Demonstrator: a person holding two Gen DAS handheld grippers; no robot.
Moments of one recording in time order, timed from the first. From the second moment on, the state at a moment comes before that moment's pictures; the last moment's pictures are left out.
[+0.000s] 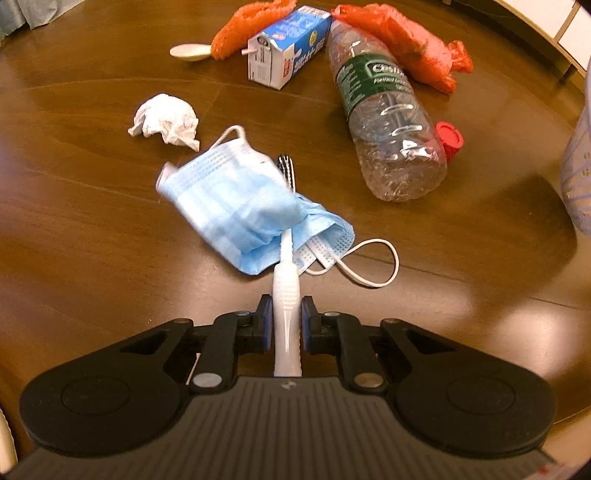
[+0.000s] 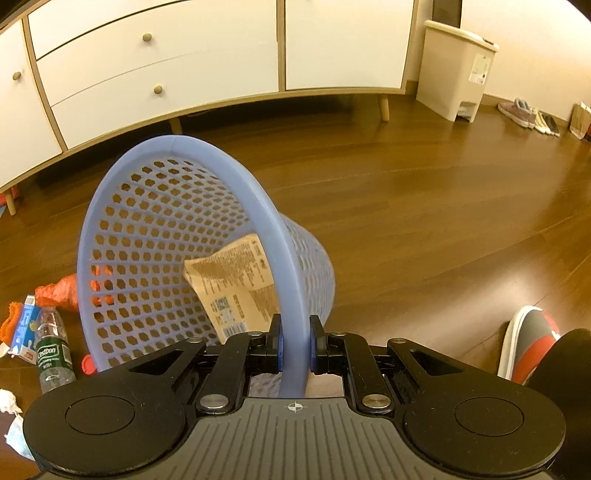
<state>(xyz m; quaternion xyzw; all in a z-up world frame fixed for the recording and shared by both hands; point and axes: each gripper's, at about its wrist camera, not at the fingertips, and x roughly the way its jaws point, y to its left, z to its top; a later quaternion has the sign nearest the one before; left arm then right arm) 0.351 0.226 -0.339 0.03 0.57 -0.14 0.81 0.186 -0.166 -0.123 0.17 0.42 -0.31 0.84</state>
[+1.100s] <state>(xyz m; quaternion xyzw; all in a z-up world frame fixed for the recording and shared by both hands) 0.337 0.072 -0.143 -0.04 0.44 -0.39 0.80 0.185 -0.183 -0.119 0.21 0.42 -0.27 0.84</state>
